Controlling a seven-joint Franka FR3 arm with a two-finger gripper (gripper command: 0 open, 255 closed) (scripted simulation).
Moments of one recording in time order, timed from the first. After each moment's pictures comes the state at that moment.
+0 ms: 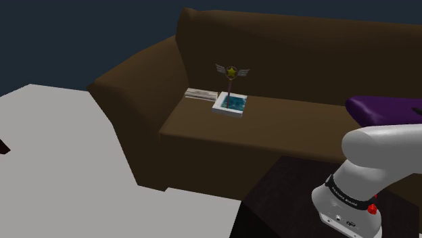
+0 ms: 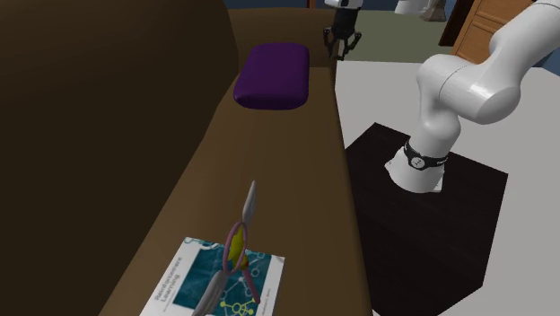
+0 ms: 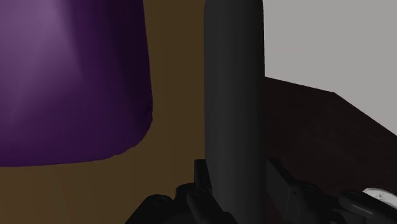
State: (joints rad) arm -0.65 -0.81 -1.02 -2.39 -0.68 1.90 -1.86
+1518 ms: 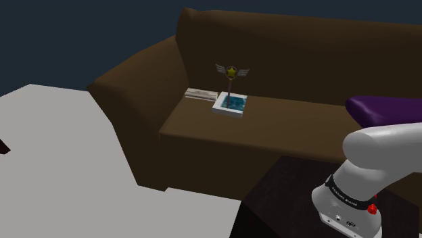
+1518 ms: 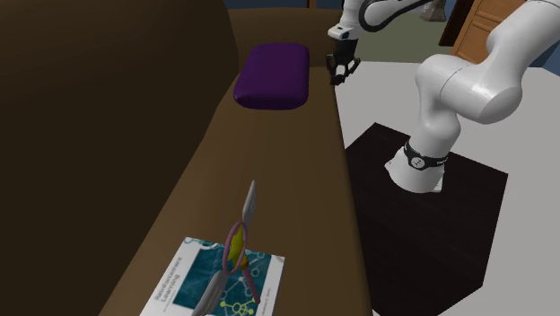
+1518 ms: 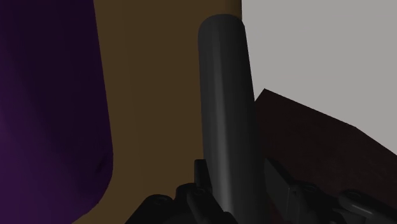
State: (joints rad) arm -0.59 -0.75 -1.31 -2.48 -0.83 2.13 -1.91
